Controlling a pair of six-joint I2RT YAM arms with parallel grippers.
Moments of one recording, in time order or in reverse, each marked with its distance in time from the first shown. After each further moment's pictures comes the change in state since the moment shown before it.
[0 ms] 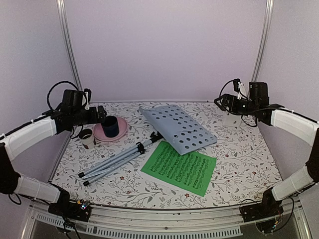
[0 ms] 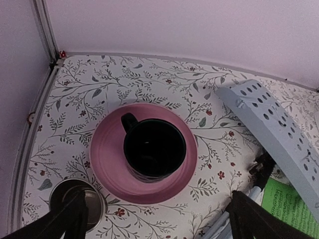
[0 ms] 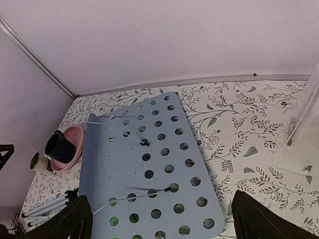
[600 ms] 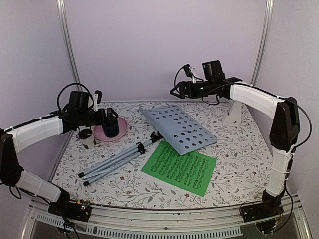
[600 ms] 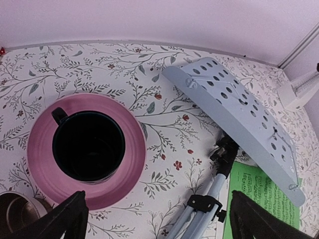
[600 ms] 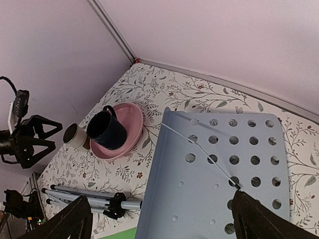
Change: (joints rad) left arm -0.029 0.136 -0.002 0.112 0.238 -0.021; right arm 0.269 0.578 0.724 -0.214 -0.124 -0.093
